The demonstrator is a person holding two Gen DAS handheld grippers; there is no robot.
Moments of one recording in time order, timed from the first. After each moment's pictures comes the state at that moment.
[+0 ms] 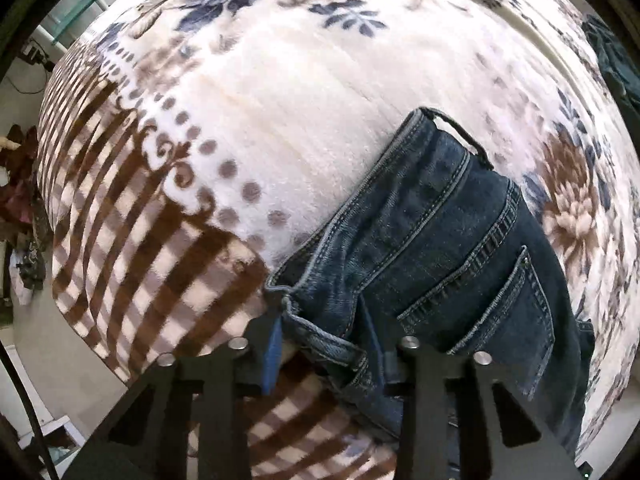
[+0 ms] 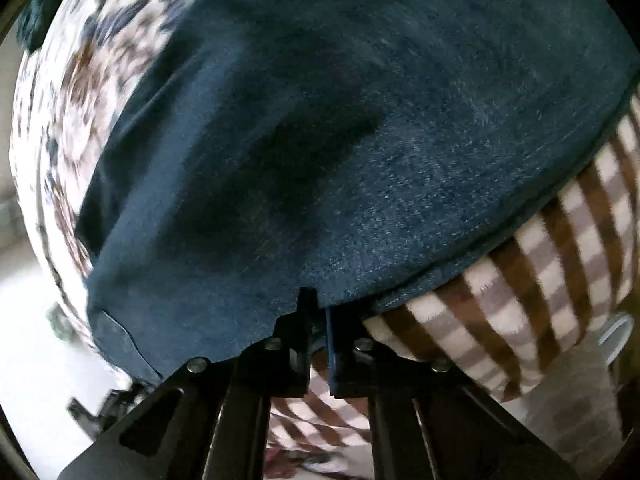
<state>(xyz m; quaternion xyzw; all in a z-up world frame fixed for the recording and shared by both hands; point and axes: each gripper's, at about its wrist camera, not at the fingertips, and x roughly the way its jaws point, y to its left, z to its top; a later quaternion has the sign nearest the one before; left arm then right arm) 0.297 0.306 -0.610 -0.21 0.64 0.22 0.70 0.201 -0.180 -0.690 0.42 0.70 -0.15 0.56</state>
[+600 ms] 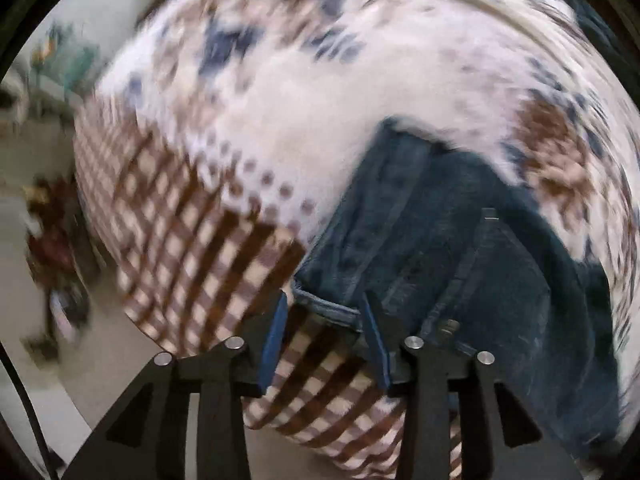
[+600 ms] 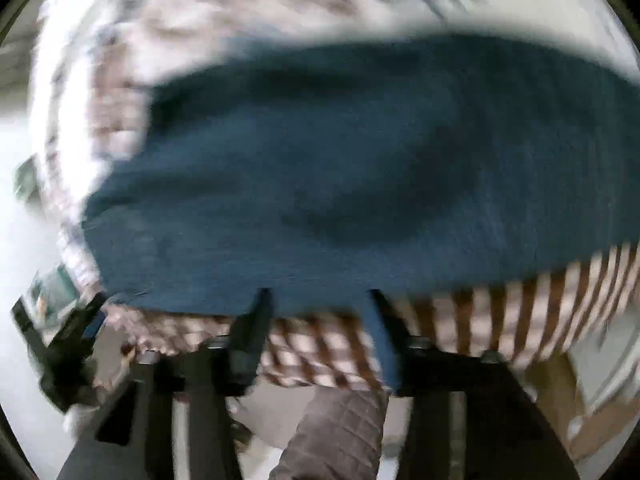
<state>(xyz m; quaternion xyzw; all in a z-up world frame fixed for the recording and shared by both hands) 0.281 0.271 -0.559 -0.07 0.66 0.21 0.72 0.278 -0.108 -0.632 0.26 0.78 0.03 0.56</state>
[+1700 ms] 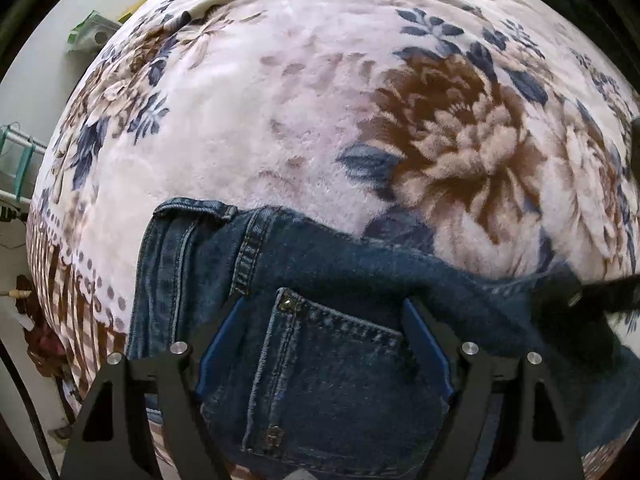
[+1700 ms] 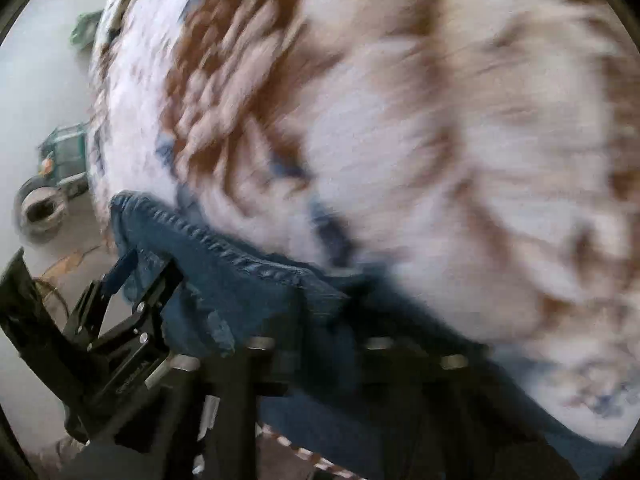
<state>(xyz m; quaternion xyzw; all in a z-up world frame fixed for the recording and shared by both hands) 0.374 0.190 -0.608 -0.01 0.66 0.11 0.74 0.462 0.007 -0.700 0.14 0.80 0.23 0.54</state>
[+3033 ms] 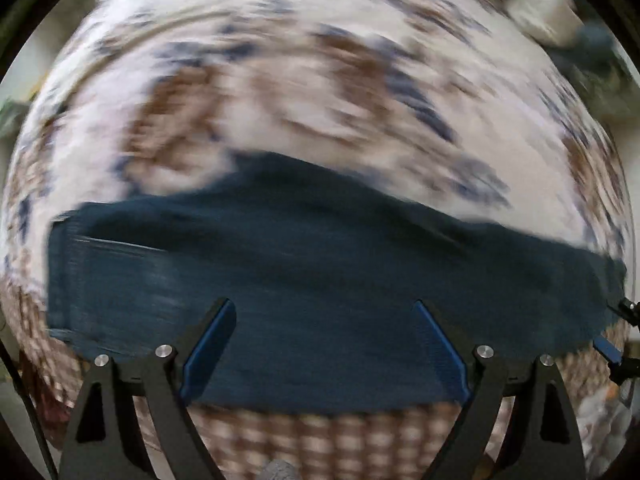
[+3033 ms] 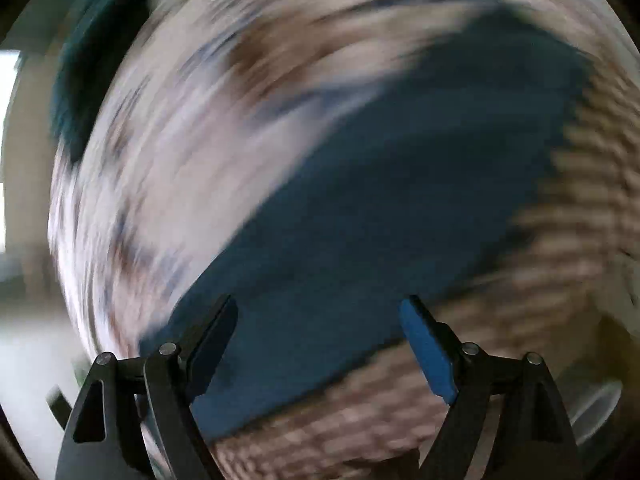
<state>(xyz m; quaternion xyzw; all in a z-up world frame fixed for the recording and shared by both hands) 0.306 -0.035 -0.568 0.05 0.67 -0.07 0.74 0.101 -0.447 -0.609 0.48 0.54 -0.24 0.65</state>
